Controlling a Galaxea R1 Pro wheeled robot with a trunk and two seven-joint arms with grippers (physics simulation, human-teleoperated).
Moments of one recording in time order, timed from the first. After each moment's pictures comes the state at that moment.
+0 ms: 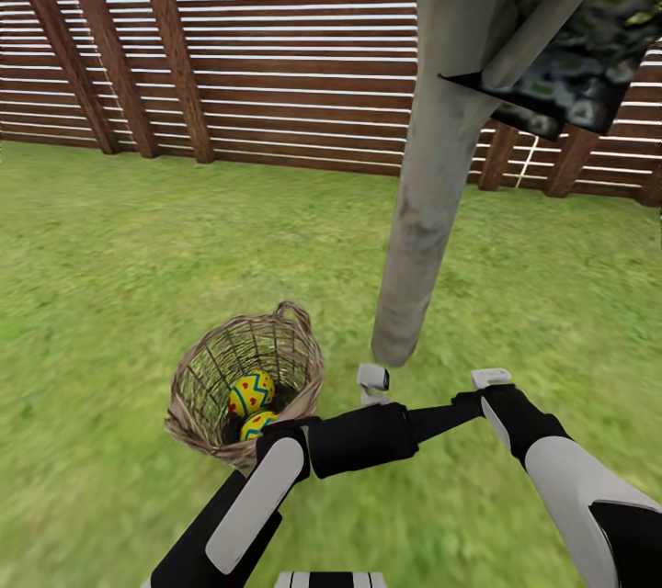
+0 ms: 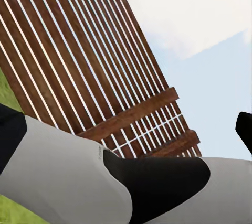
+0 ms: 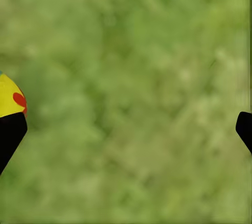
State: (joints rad) left arm -0.44 -0.13 -0.62 -1.49 1.16 0.69 -0.50; right arm -0.87 -0.14 -0.07 -0.38 0.15 0.46 0.02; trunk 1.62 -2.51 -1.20
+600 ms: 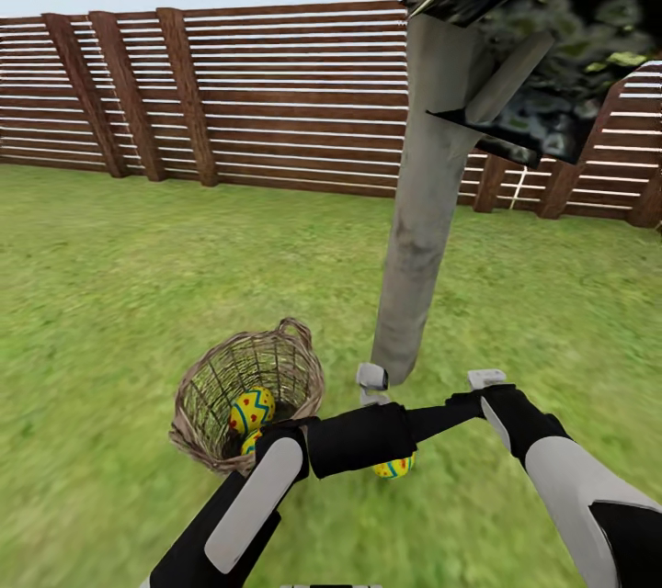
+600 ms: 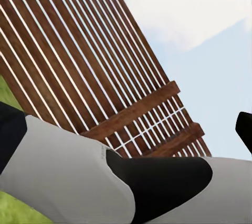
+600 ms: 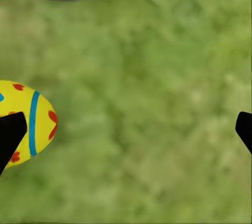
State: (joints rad) left arm -0.44 -0.13 -0.61 -1.49 1.16 0.69 -0.50; right arm -0.87 -0.14 -0.07 -0.38 0.15 0.46 0.10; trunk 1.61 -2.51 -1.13
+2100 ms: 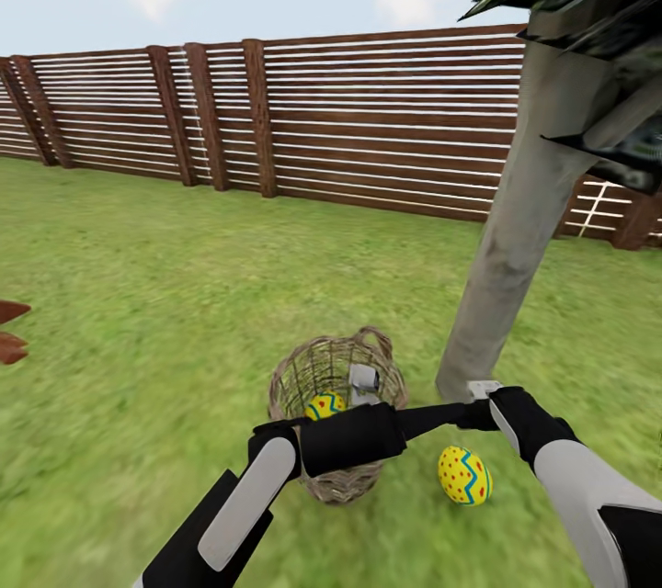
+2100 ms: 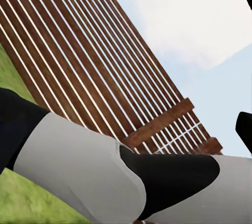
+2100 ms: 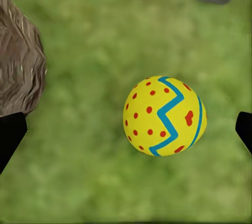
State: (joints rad) left arm -0.44 -0.10 -0.60 -1.48 1.16 0.69 -0.50; right arm -0.86 -0.17 -0.07 -0.37 0.14 0.57 0.25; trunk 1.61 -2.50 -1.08
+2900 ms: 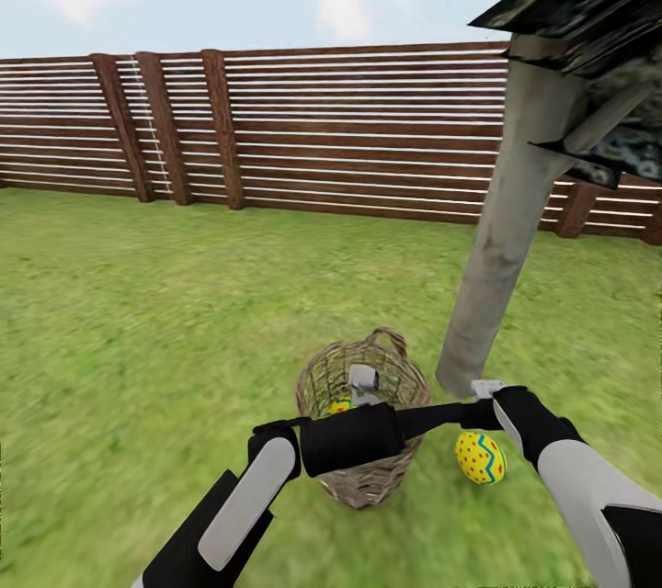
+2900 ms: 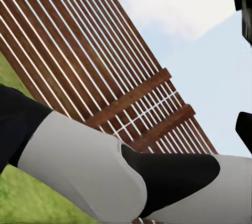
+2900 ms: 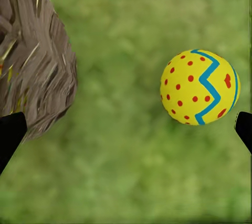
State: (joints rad) left arm -0.44 -0.10 -0.60 -1.48 1.16 0.69 -0.50; right arm -0.86 -0.18 -0.07 -0.38 0.14 0.58 0.25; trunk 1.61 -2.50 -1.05
